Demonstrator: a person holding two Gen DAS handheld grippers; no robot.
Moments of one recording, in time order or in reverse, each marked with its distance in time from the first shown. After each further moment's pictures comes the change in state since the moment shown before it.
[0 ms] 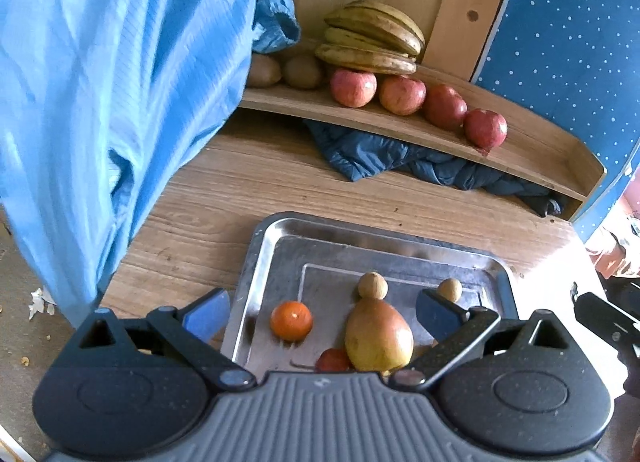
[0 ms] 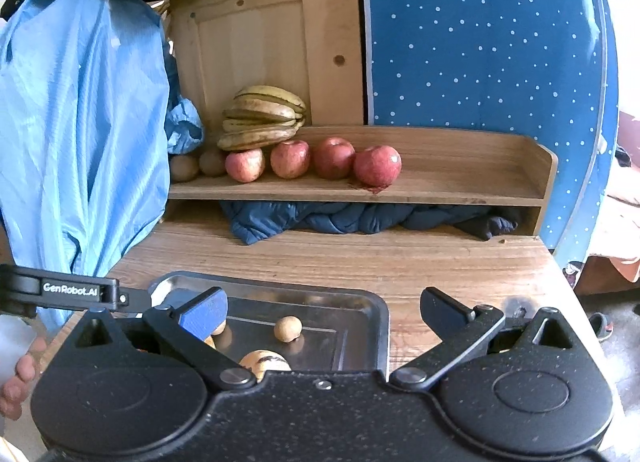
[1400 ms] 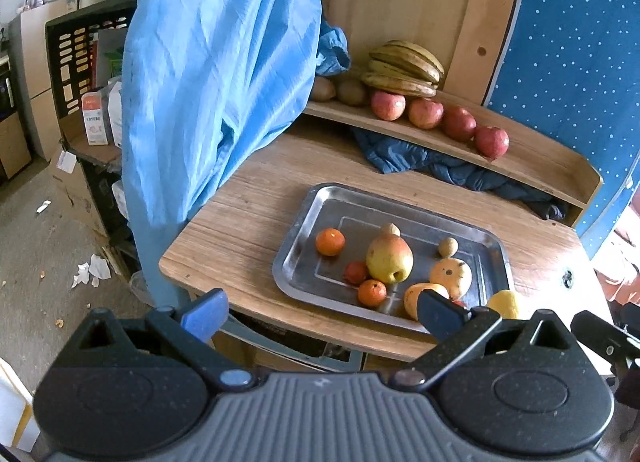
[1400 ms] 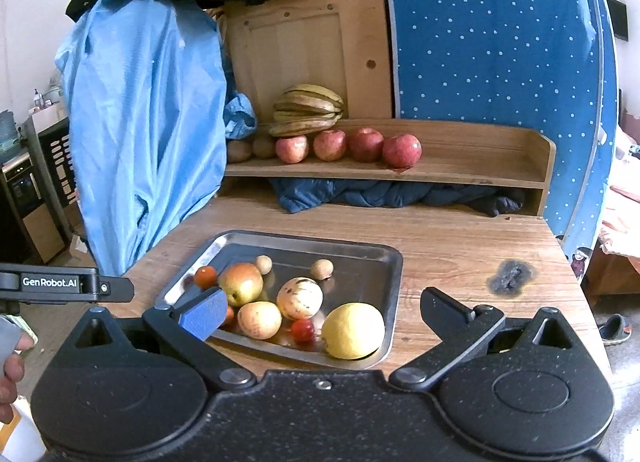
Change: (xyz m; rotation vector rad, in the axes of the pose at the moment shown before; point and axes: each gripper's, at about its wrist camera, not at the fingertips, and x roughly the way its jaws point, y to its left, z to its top) left arm -0.114 -0.011 -0.085 -0.085 -0.098 0.126; right arm -0.097 -0.006 -0.050 -0.041 -0.004 0.120
